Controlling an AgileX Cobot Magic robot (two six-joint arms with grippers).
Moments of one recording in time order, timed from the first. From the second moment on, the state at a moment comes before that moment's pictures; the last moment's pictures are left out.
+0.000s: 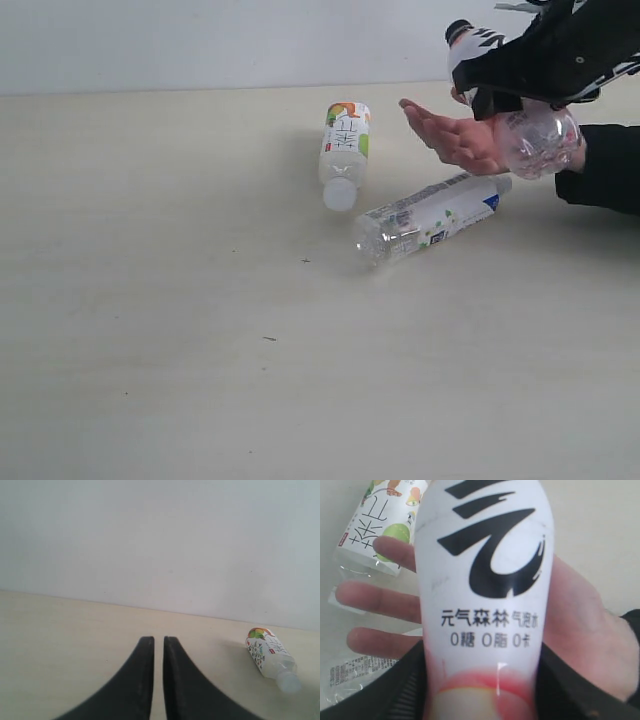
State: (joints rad) left arm -0.04 0.01 -0.03 0.34 0.14 -0.53; right arm 0.24 1.66 -1.19 0.05 0.62 0.02
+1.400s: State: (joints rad) left arm -0.04 0.01 -0.03 0.34 0.14 -0.53; right arm 0.24 1.29 -1.17 0.24 0.83 -0.30
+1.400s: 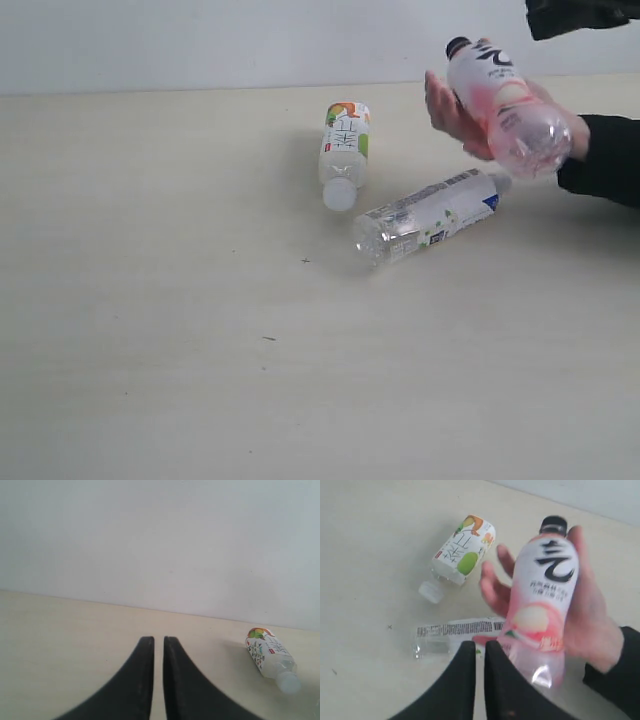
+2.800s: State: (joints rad) left arm -0.04 0.01 -0.03 0.34 0.14 -0.53; right arm 0.24 0.29 -0.41 0.73 0.29 -0.75
